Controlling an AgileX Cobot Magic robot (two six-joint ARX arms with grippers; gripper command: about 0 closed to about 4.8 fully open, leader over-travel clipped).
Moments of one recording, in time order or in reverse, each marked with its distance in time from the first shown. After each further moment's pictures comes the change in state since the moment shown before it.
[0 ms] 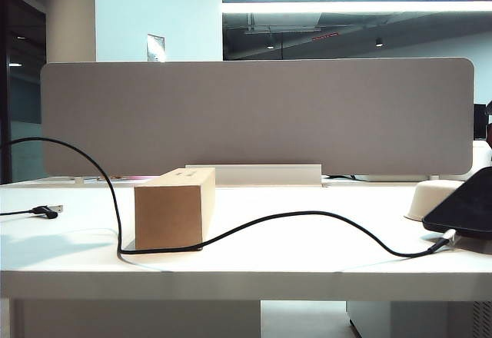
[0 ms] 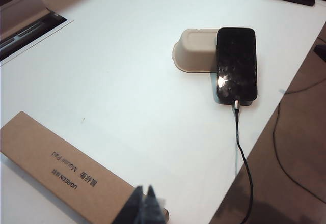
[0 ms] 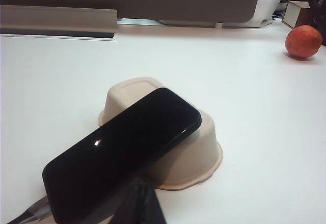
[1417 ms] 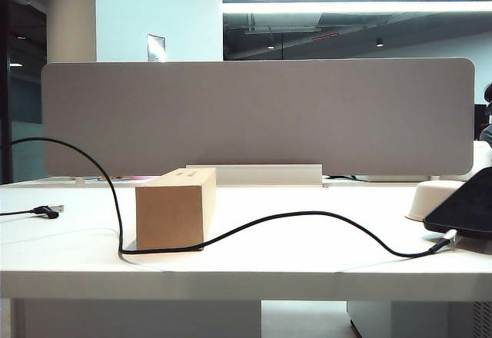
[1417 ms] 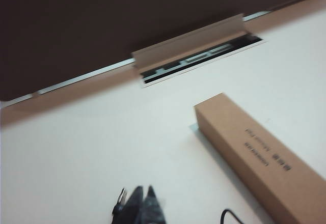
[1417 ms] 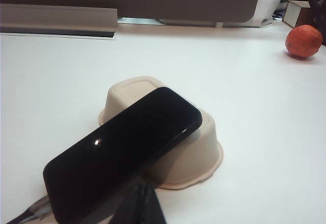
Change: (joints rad) left arm 0.346 -0.353 -0.549 0.531 -0.246 0.005; right arm 0.001 0.000 0.000 -0.003 0.000 -0.002
